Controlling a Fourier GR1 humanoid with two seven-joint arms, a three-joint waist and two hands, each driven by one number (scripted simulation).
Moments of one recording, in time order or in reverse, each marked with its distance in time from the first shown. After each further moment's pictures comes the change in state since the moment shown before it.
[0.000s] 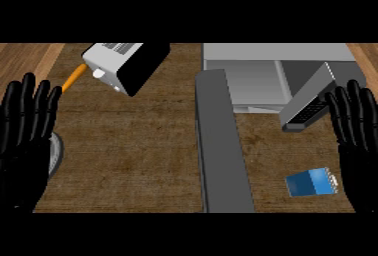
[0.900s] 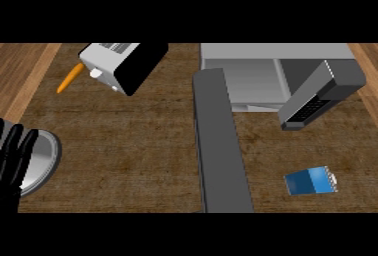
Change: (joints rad) left arm 0.282 -0.007 0.077 -0.166 0.268 -0.133 0.062; right arm 0.335 0.024 -0.094 -0.346 -0.032 0.016 0.133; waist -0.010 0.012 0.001
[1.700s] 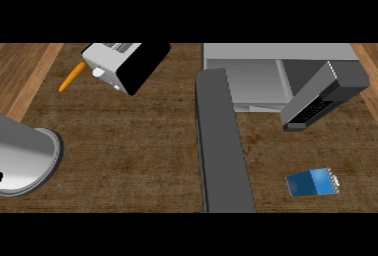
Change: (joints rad) left arm 0.264 0.002 0.145 -0.093 0.129 -0.172 -0.031; right arm 0.052 0.057 -0.122 0.299 0.064 0.000 -0.199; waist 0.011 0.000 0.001
